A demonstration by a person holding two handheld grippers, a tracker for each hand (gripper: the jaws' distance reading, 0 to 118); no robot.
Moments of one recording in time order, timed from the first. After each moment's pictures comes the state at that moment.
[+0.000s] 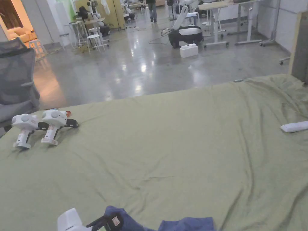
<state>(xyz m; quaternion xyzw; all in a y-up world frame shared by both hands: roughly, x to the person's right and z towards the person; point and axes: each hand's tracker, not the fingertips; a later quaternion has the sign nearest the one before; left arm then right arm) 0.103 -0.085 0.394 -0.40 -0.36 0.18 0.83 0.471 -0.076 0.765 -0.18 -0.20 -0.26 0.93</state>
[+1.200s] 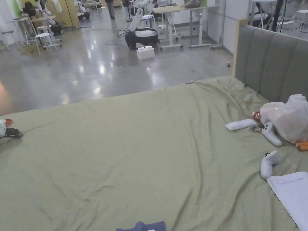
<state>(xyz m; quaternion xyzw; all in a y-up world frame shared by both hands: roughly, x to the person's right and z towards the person) 0.315 -0.207 0.458 -0.53 -0.48 0.08 0.69 0.475 -0.104 0.784 -0.23 -0.21 -0.29 0.91</state>
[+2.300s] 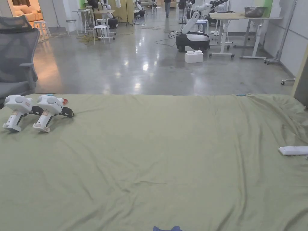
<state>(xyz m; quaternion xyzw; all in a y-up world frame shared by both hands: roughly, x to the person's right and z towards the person) 0.172 -0.228 0.382 -0.54 -0.45 0.24 0.68 0.438 -0.208 0.546 -0.49 -0.07 -0.12 0.86</state>
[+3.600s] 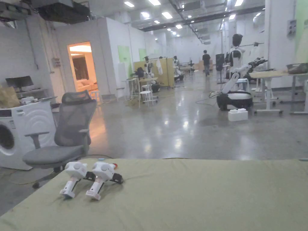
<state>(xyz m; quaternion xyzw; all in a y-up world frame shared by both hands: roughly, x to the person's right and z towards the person) -0.083 -0.011 0.332 -0.32 -0.14 -0.09 0.93 0.427 -0.092 0.653 -0.32 -0.15 -0.07 0.93</state>
